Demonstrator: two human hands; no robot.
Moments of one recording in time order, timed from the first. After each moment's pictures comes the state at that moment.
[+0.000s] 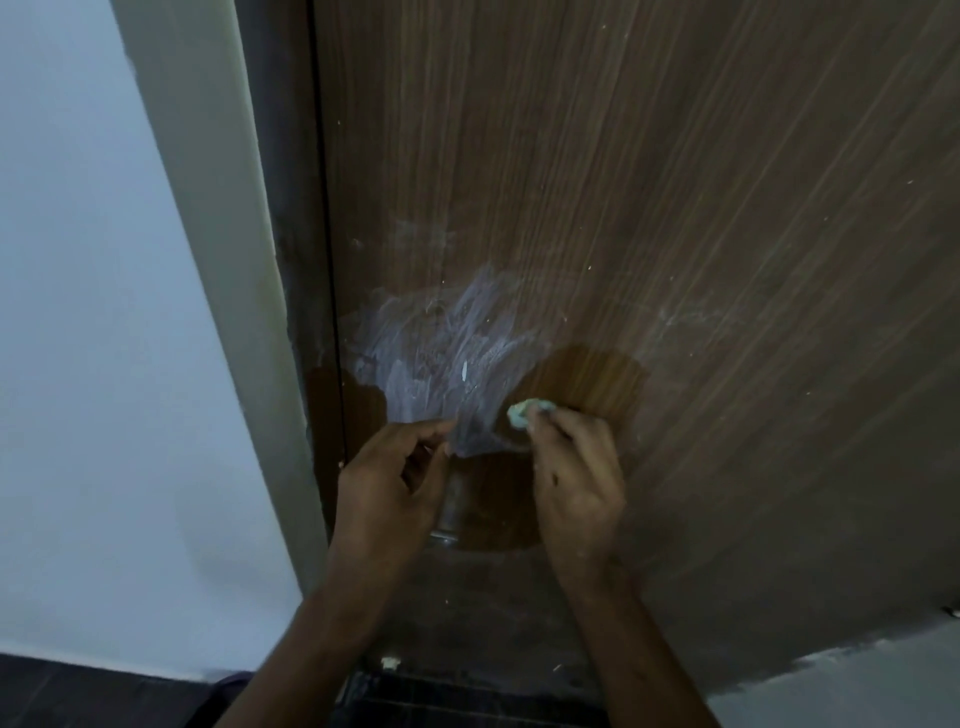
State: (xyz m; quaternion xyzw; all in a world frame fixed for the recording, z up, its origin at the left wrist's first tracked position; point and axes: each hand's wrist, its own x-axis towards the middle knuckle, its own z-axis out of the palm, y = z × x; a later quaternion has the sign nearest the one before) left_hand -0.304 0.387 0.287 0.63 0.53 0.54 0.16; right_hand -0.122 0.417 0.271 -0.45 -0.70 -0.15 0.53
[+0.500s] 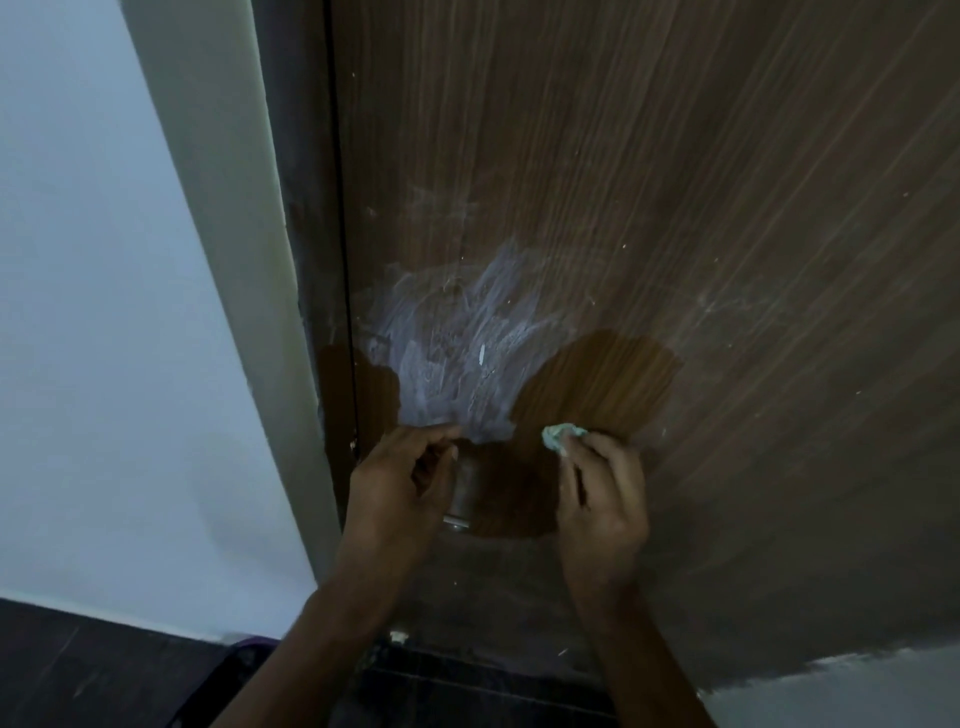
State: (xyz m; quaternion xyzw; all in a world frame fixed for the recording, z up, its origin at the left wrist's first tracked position) left_hand -0.304 0.390 0.258 0.62 0.56 0.52 0.20; right_hand -0.107 0.407 0.231 -0.50 -0.67 -0.18 0.52
